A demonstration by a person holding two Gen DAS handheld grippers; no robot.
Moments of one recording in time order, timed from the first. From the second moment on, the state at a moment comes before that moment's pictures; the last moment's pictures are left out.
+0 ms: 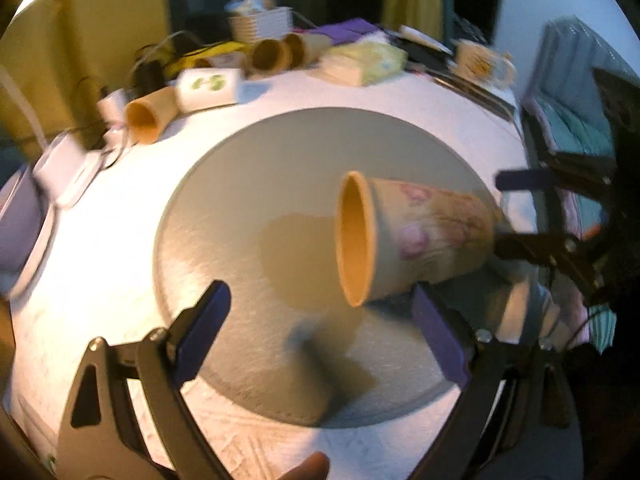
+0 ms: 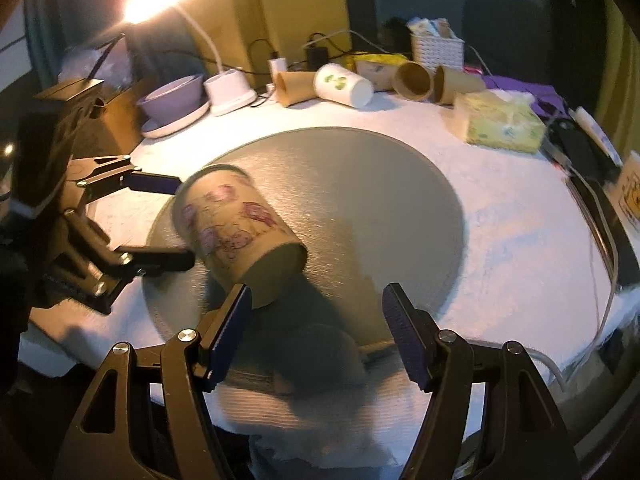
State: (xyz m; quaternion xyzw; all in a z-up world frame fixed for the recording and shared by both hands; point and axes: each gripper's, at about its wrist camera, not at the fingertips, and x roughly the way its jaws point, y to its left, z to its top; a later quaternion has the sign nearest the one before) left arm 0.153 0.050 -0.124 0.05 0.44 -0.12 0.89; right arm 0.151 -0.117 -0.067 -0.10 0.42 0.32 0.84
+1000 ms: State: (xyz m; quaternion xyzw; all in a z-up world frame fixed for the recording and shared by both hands) left arm 0.091 0.114 -0.123 -0.15 0.31 -0.11 0.93; right arm 0.168 0.000 -0.061 -0.30 0.45 0.41 0.74
